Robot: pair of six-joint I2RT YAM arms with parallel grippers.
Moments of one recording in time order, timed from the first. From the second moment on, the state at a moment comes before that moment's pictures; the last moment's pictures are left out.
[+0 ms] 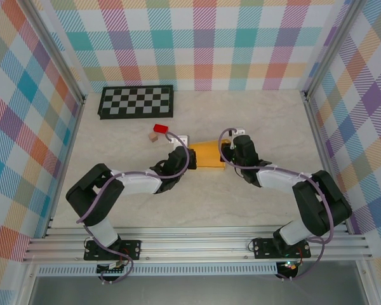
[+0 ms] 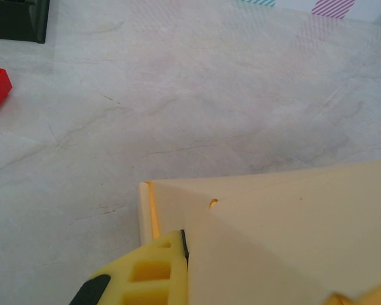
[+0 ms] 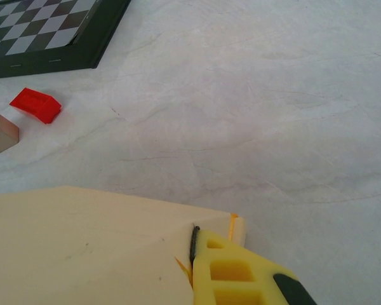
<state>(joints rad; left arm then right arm) -0.80 1.70 0.81 0.38 -0.41 -0.52 0.51 1.50 0.68 0.29 0.10 0.38</state>
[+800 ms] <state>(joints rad) -0.81 1.69 0.71 0.51 -0.42 -0.44 0.53 1.53 0.50 0.61 0.10 0.46</state>
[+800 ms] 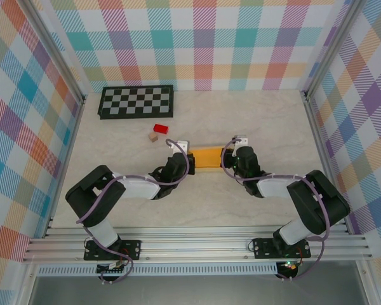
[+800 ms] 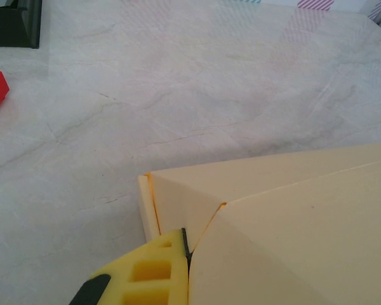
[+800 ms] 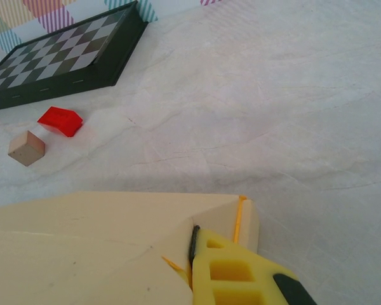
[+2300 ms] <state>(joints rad) -0.91 1.72 0.63 0.57 -0.67 -0.30 0.53 1.54 1.10 -0.49 -0.03 0.47</state>
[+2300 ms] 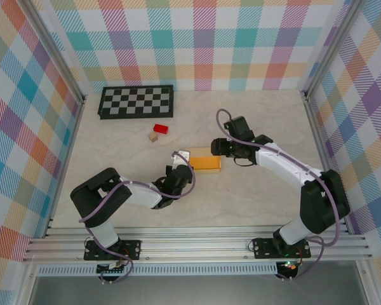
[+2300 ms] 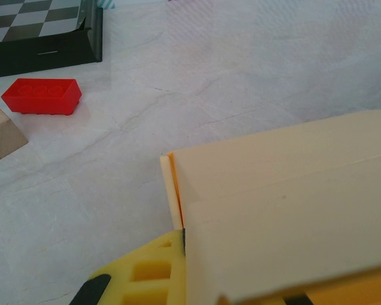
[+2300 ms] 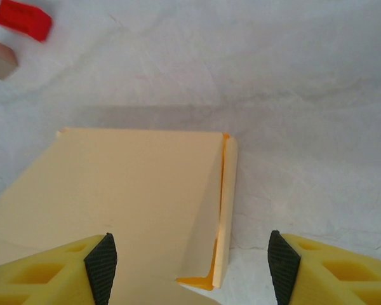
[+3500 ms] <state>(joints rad) -0.92 1.15 0.72 -0.37 -0.30 -0.59 0.52 1.61 1.04 -0.48 -0.03 0.56</state>
